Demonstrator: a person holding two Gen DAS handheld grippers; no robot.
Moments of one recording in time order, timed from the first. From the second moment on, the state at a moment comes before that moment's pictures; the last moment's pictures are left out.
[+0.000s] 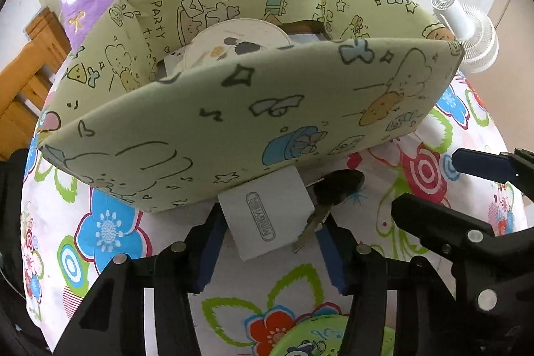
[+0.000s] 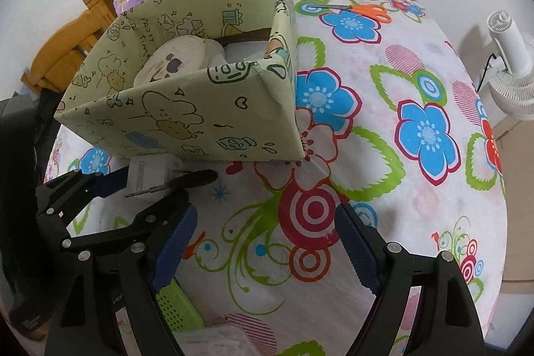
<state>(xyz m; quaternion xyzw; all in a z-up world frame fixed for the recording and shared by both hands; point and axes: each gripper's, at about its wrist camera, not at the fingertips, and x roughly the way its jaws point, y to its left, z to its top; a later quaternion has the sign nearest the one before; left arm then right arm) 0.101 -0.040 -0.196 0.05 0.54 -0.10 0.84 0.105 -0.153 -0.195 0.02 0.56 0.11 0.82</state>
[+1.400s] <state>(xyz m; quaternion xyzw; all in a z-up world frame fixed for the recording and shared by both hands) 0.100 0.027 -0.196 0.03 0.55 -0.07 0.83 0.123 -0.062 -0.218 -0.02 0.56 0.07 0.83</state>
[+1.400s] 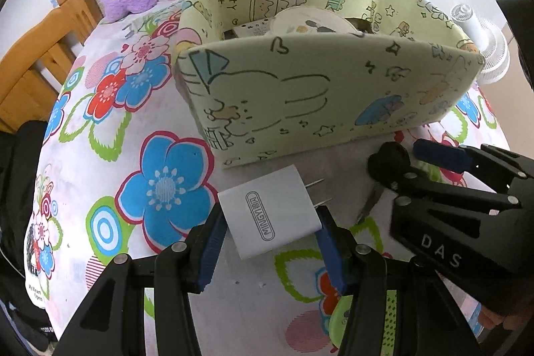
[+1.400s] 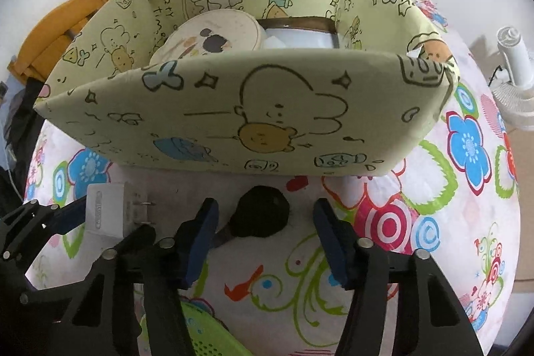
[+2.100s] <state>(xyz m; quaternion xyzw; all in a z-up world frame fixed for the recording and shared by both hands) 0.108 0.014 -0.200 0.03 0.54 -0.07 0.84 0.116 -0.085 -0.220 -0.01 0.55 0.07 0.83</state>
